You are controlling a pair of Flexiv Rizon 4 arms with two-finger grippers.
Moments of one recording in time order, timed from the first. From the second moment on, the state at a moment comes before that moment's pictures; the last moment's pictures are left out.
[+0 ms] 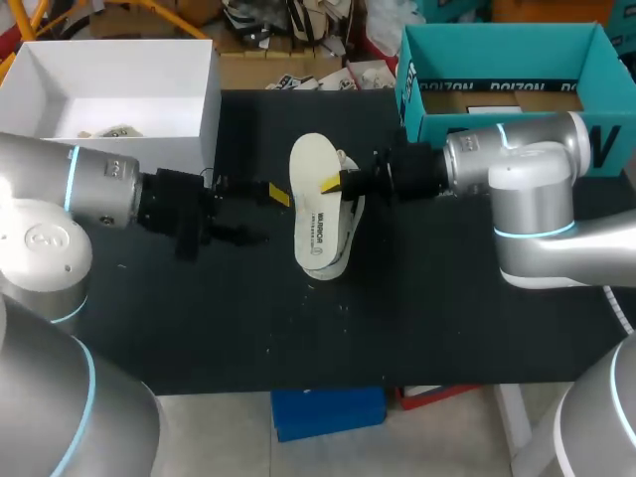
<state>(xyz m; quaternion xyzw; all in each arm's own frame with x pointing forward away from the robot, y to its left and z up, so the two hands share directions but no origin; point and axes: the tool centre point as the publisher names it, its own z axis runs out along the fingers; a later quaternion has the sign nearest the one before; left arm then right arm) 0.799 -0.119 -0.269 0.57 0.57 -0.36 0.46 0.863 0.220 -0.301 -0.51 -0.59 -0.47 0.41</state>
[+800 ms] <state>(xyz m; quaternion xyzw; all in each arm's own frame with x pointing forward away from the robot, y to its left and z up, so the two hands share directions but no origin) 0.818 -0.117 -0.290 0.48 0.56 -0.43 0.53 0.863 0.221 -0.300 -0.51 -0.59 -0.47 0.41</state>
